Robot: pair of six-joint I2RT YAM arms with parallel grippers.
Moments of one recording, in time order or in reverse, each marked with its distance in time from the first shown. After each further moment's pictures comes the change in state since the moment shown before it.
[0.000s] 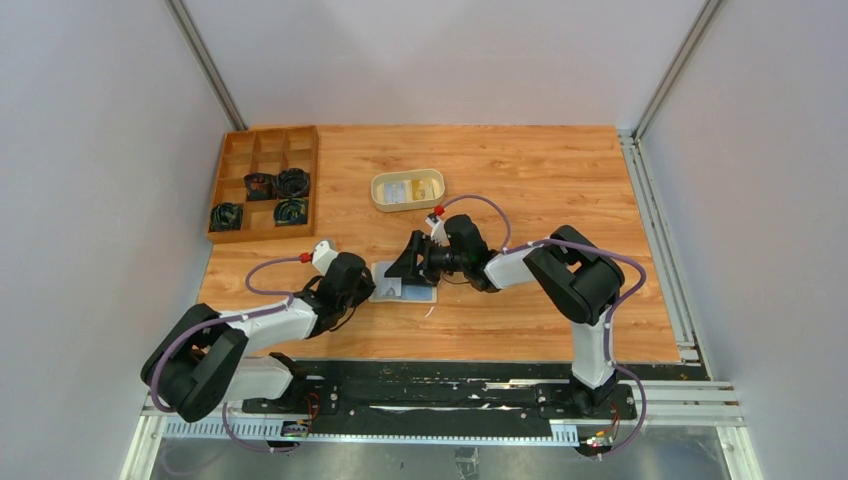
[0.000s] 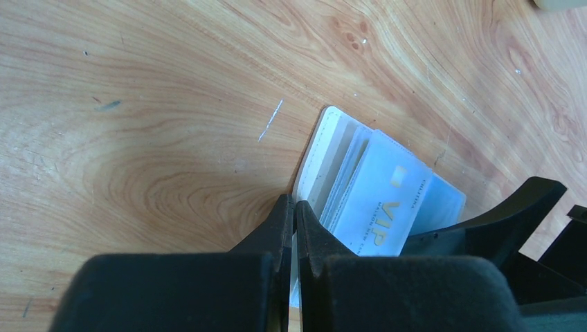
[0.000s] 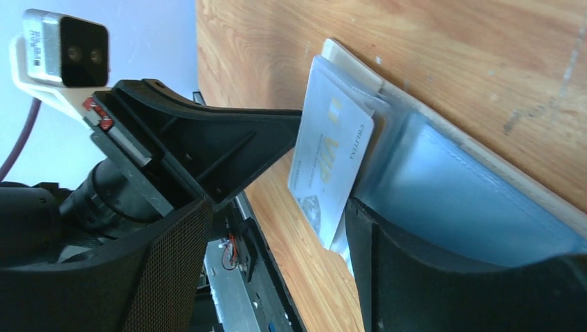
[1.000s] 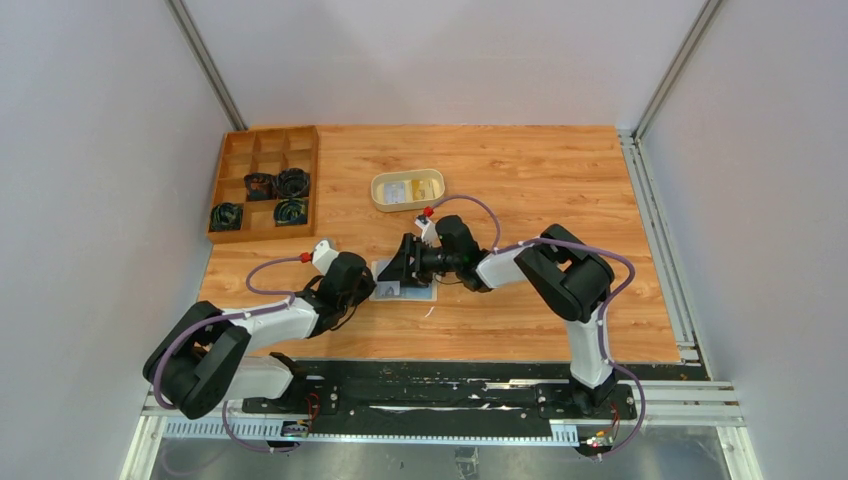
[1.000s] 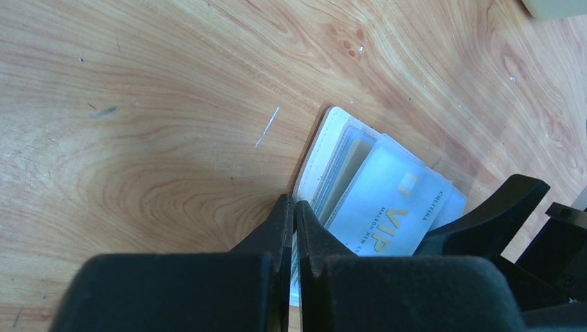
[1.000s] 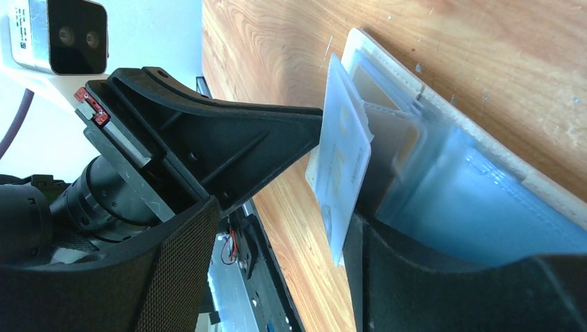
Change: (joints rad) left arm -0.002 0.019 0.000 0.027 -0.010 -0.008; right arm 0.032 0.057 0.057 0.036 -0.035 0.003
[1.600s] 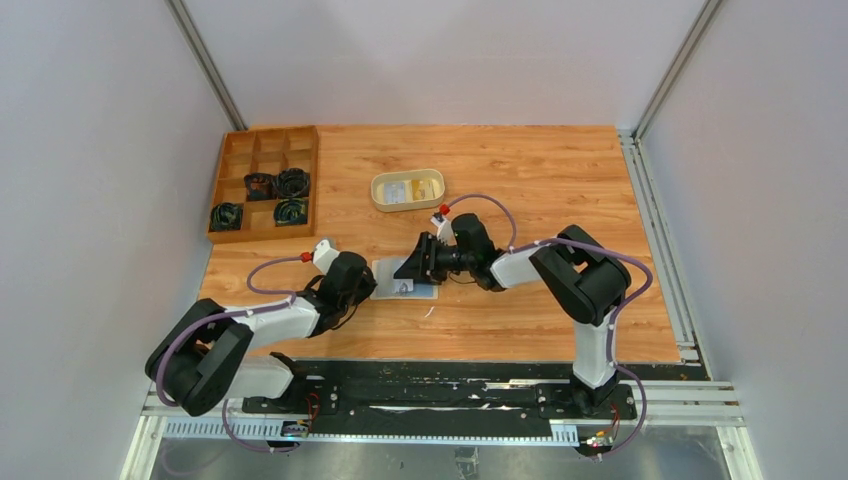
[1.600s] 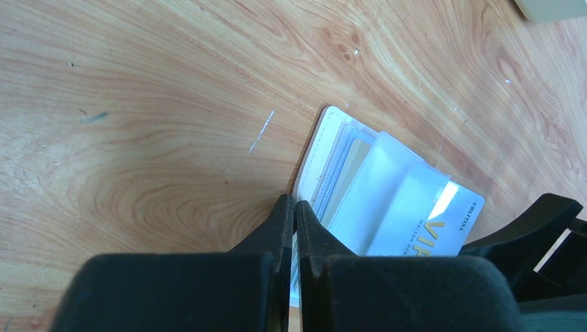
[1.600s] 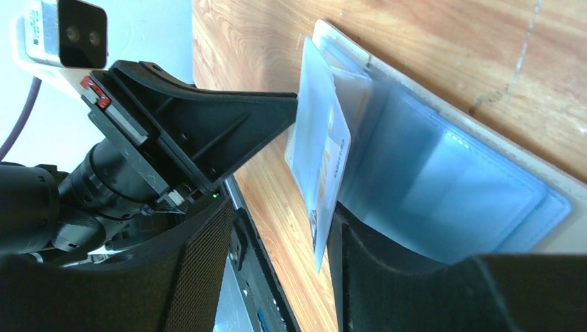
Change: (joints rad) left arm 0.000 0.015 0.000 0.021 -0.002 0.000; right arm -0.070 -0.079 -0.080 -0.027 -0.007 -0.046
